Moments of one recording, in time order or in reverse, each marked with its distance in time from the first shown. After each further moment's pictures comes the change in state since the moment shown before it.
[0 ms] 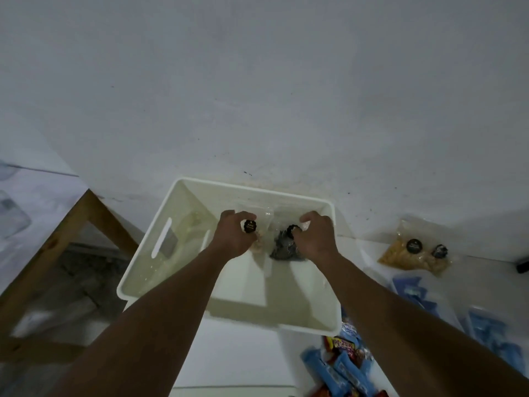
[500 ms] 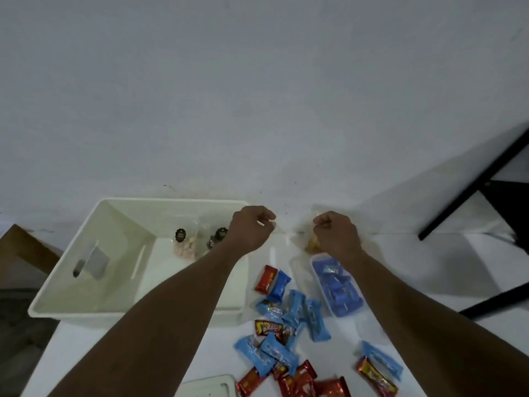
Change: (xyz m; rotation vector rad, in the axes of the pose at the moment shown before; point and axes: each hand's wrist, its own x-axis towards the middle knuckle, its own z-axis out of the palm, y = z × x) left_hand -0.061 0.190 0.093 -0.139 -0.056 0.252; right_hand -0.035 0.116 -0.197 0.122 0.175 0.043
